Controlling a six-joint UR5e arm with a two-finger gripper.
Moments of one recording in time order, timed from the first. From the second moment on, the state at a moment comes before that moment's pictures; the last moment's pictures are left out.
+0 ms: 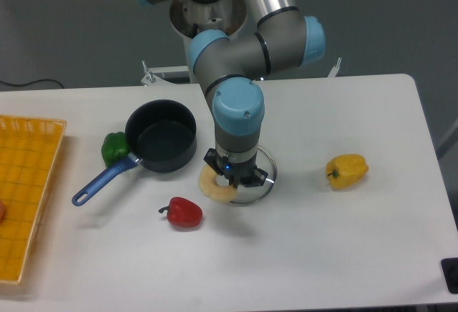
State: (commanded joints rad) arm 2.40 -1.94 -1.57 -1.19 1.54 0.80
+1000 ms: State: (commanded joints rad) arm 2.38 -1.89 -1.62 -1.24 1.54 0.80
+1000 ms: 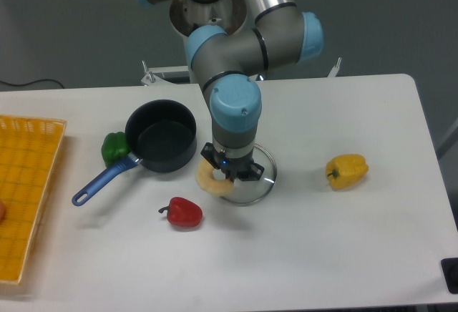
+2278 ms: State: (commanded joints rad) arm 2.11 -1.82 -1.77 -1.34 1.66 0.85
